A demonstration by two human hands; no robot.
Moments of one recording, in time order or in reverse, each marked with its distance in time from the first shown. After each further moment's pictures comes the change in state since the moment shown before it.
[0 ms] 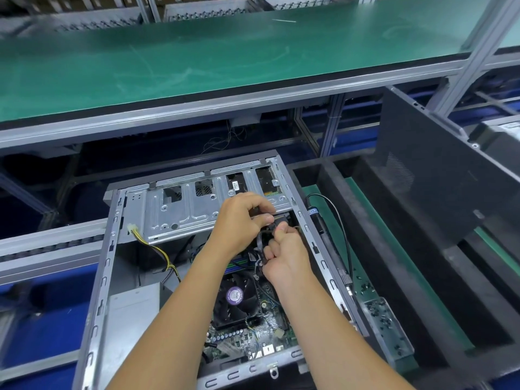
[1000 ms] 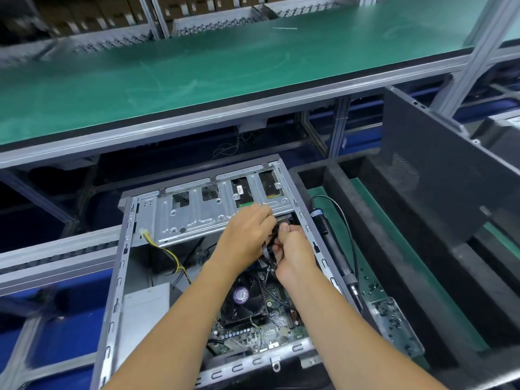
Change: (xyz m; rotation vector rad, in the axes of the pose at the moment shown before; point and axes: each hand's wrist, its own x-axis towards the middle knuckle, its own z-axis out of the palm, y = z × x) left_hand -0.017 0.000 0.004 0.617 0.045 0.655; right_hand -0.006 -0.007 -0.006 -0.161 -0.048 -0.090
